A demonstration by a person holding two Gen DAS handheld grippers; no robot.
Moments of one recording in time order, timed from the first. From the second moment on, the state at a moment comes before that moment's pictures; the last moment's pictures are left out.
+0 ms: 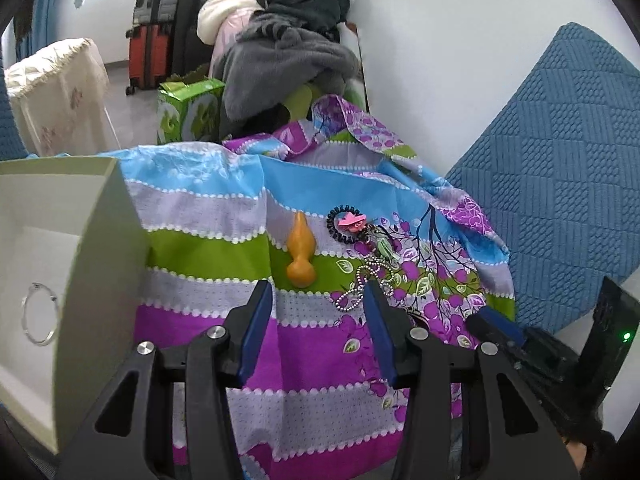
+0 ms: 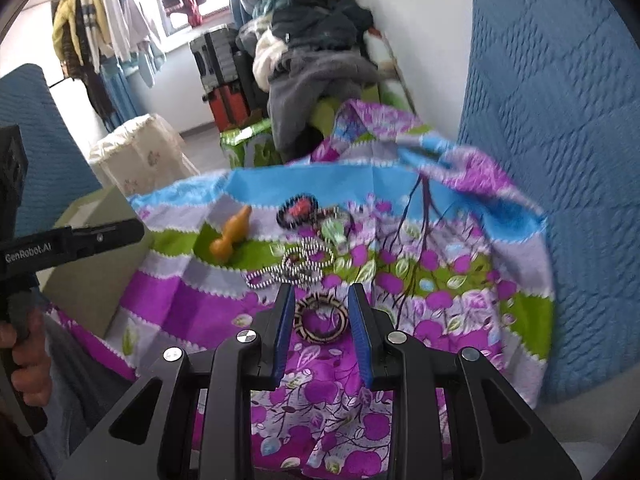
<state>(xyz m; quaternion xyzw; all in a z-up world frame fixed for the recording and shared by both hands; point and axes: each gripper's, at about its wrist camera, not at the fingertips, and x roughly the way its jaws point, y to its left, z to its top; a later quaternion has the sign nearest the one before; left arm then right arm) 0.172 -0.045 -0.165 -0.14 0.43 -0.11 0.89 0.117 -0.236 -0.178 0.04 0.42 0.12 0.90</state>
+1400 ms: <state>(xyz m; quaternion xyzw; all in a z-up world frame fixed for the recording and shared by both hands) 0.256 -0.068 -0.234 -0.09 0.48 -0.12 0.86 0.164 -0.231 -0.236 0.03 0.50 0.11 0.86</state>
